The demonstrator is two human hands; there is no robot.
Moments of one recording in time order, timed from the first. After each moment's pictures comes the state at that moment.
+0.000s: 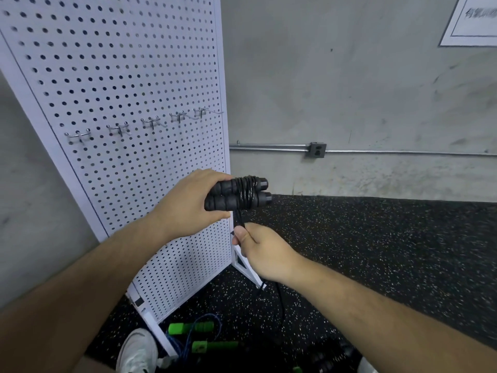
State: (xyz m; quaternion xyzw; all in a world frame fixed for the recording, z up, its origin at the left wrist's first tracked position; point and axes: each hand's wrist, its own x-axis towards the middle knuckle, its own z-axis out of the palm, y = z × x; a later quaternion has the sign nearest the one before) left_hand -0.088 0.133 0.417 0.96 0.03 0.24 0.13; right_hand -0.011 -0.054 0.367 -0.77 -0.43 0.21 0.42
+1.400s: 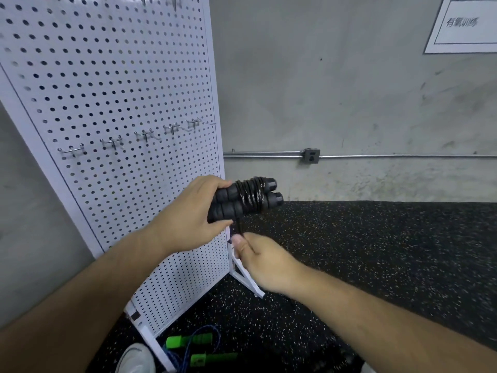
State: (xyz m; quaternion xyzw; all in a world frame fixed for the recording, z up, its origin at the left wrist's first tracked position) left_hand -0.097 0.105 0.433 0.96 0.02 0.22 0.15; right_hand -0.013 -0.067 0.379 -0.79 -0.46 0.17 0.37
